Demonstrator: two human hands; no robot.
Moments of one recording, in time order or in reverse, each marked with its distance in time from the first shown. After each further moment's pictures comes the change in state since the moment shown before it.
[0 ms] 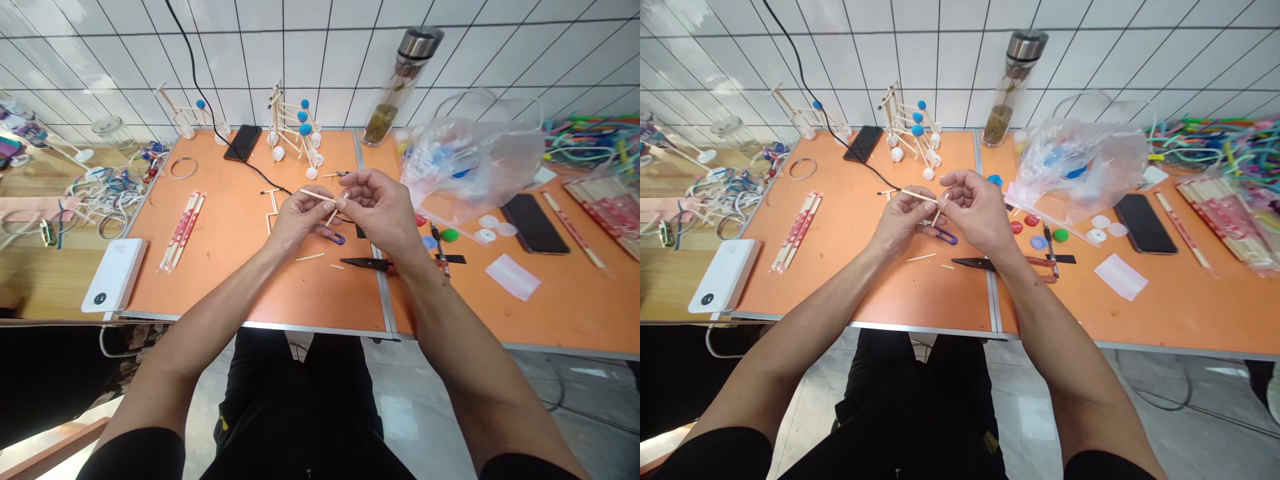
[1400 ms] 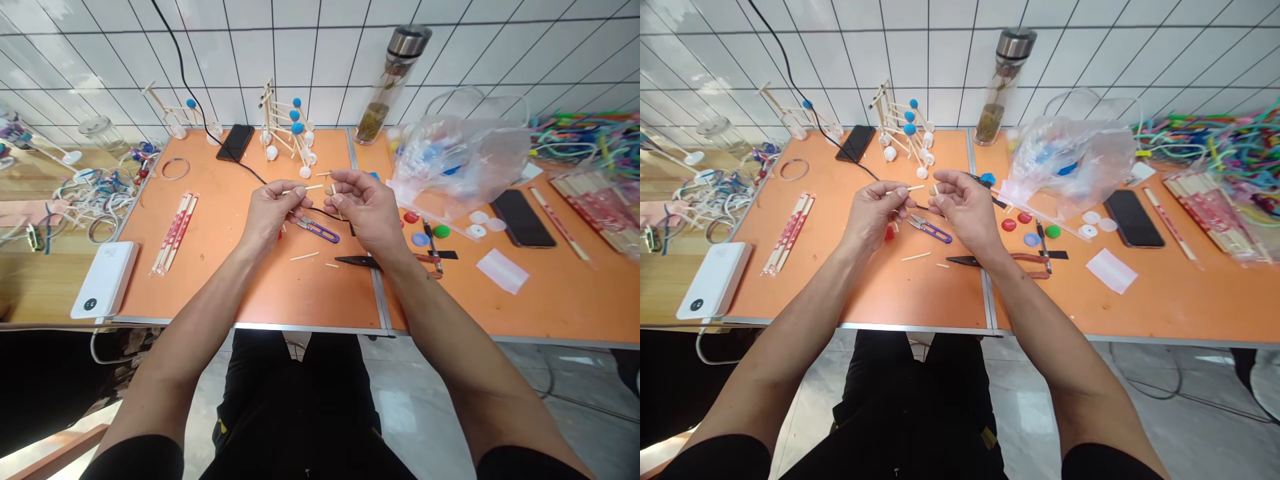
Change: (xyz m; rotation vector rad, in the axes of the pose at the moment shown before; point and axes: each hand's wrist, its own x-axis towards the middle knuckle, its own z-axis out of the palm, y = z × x) left_hand 0.003 0.027 -0.019 0.193 0.226 0.099; right_hand 0.002 0.025 0.010 0.219 0.010 0.064
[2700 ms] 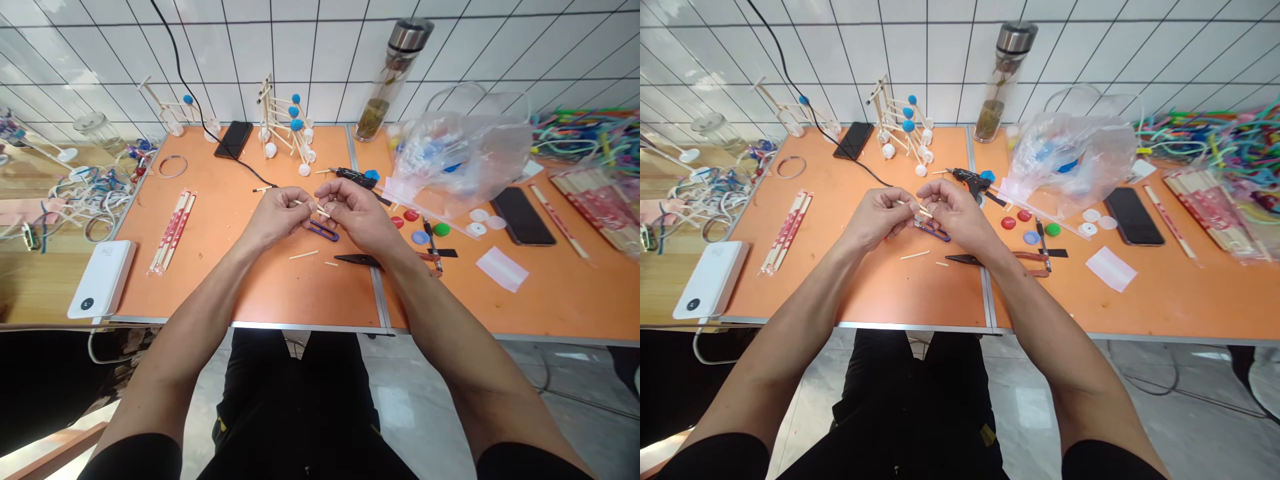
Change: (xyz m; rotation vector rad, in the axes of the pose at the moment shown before) left_hand -0.010 0.019 0.005 0.231 -0.243 -0.090; right_hand -0.004 -0.009 0.003 0.005 -0.232 0.070
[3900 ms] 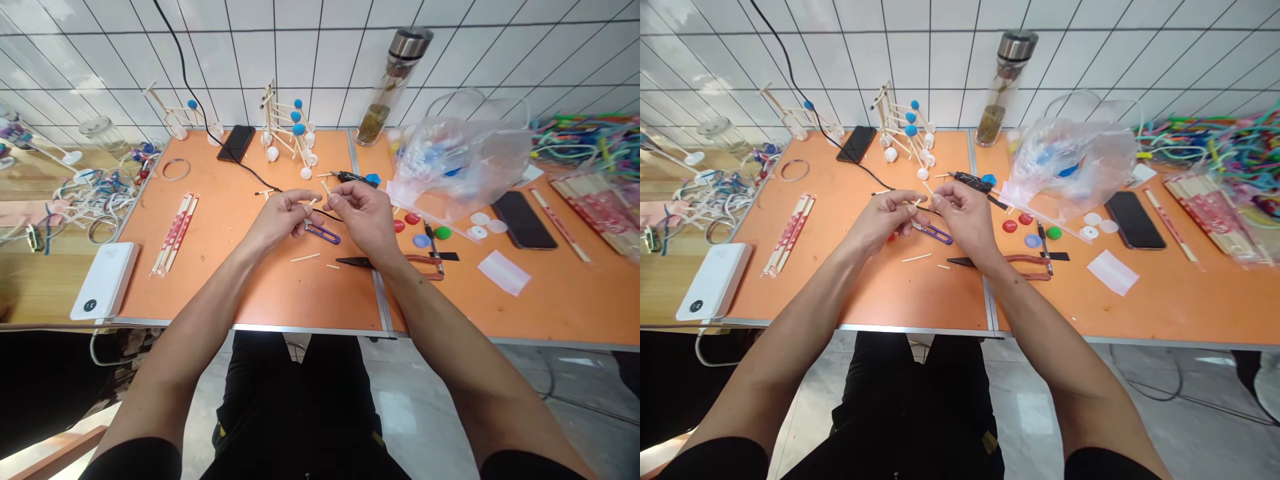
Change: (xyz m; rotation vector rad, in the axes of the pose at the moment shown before) left_hand 0.003 -0.010 -0.004 -0.113 -0.010 -0.069; right_hand -0.001 0.007 0.005 -0.202 0.303 -0.141
